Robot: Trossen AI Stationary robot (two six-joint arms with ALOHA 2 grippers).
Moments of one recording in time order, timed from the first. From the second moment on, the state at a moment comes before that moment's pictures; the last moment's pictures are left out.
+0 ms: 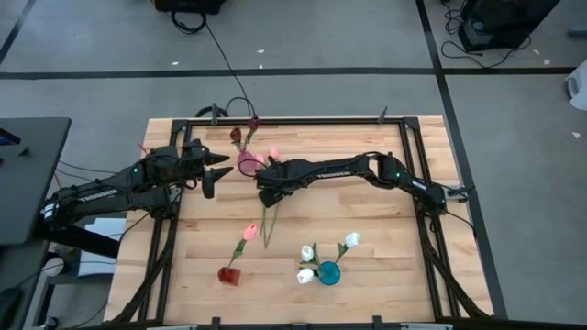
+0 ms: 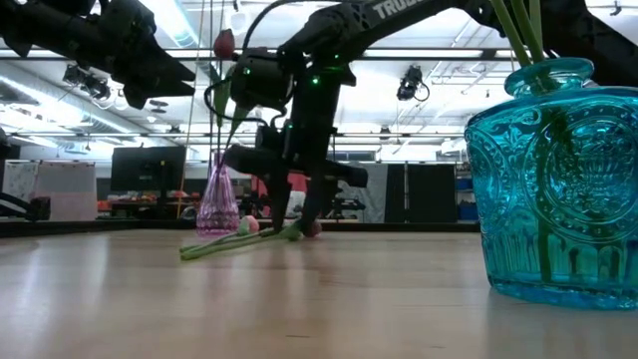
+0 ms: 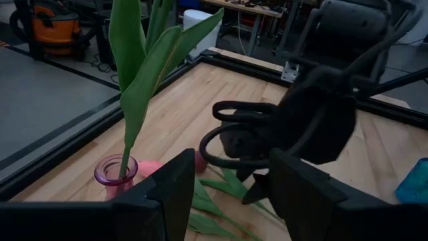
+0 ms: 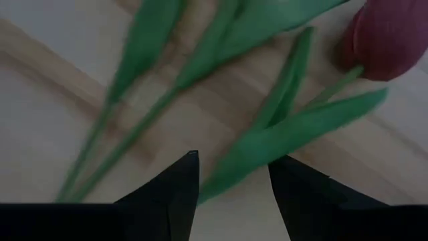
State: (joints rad) left arm 0.32 0.44 0.42 -0.21 -0.03 -0.17; right arm -0.08 2.39 1.99 -0.93 0.19 0.90
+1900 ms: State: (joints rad) left arm 0.30 0.29 0.42 -0.22 0.16 -0.10; right arm -0.06 2.06 1.99 -1.19 0.32 0.48
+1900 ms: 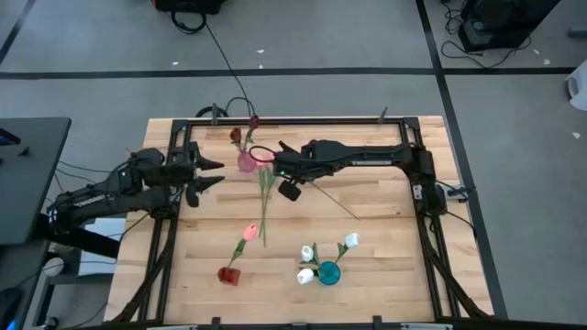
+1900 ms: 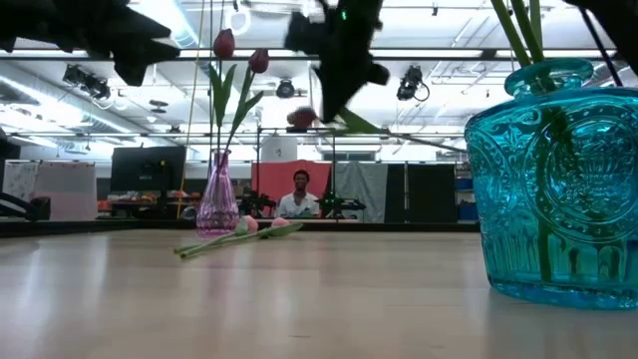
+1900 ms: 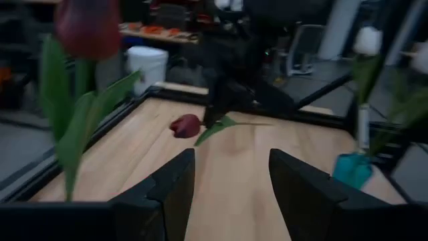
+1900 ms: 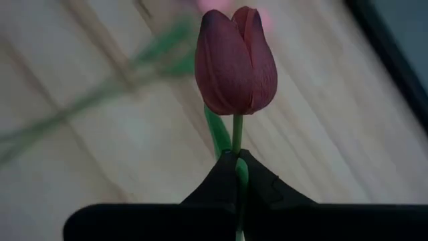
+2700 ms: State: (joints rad) left arm 0.23 0.57 0.42 0.03 0.18 -0.03; right arm 0.02 2.01 1.99 -0.35 0.27 0.12
